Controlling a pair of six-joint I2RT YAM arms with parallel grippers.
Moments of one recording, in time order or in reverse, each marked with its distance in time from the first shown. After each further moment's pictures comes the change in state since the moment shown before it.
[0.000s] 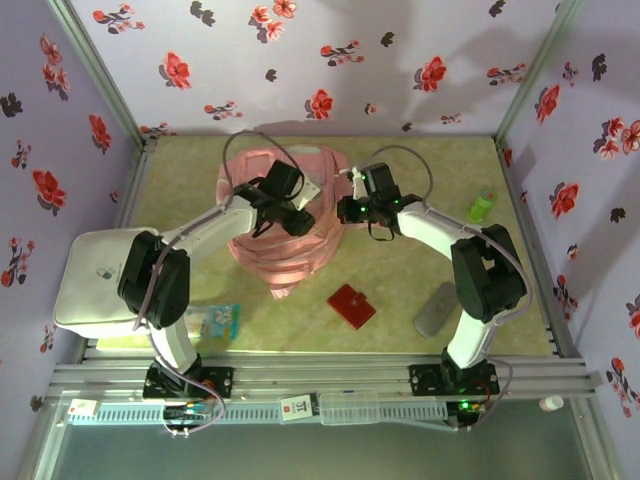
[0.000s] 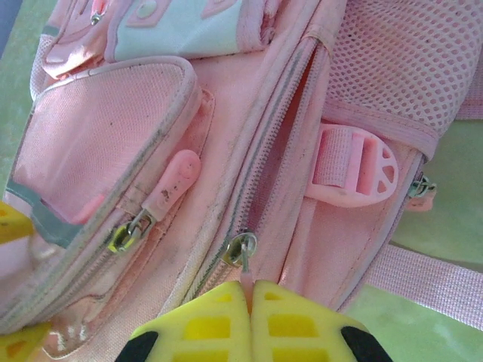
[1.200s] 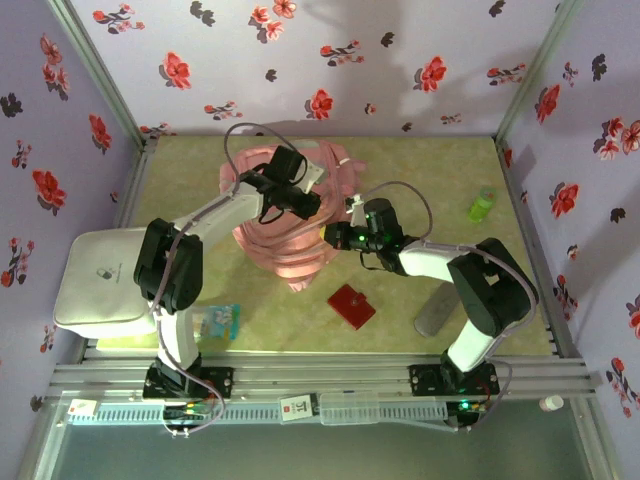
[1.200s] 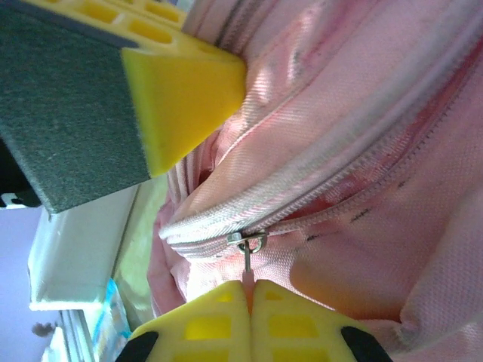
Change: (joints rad) left arm 0.039 0.124 0.161 0.030 0.192 -0.193; right arm 0.097 -0.093 -0.413 0.617 -0.191 0.341
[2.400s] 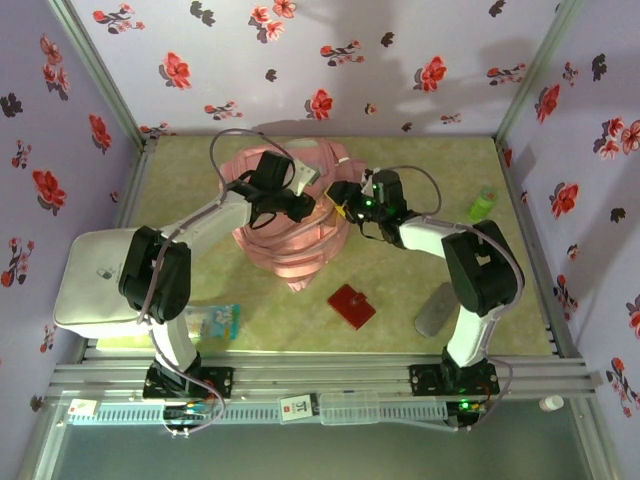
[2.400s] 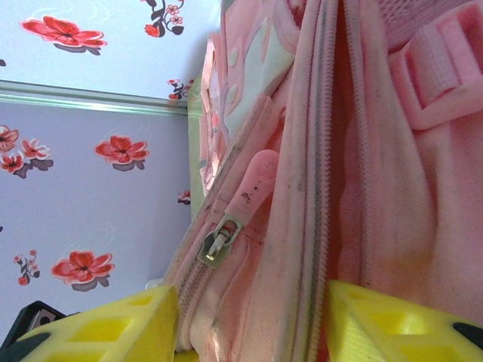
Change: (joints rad) left arm 0.028 -0.102 -0.158 0.148 0.058 0.036; right arm -0.118 0.151 0.238 -0.006 0.001 0.436
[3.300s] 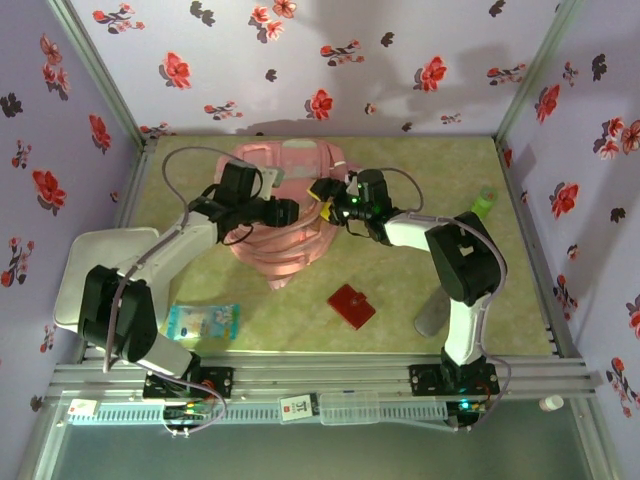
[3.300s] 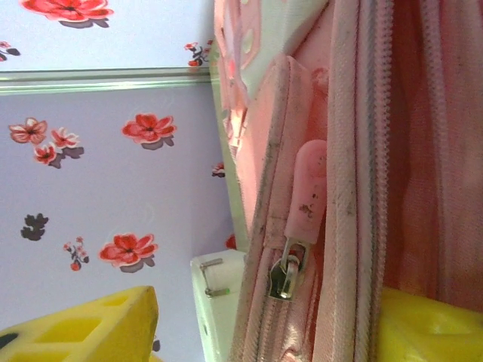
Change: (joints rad) left arm 0.067 -0.295 -0.248 0.009 0.042 -0.338; right arm 0.056 0.106 0.083 0.084 -0.068 0.193
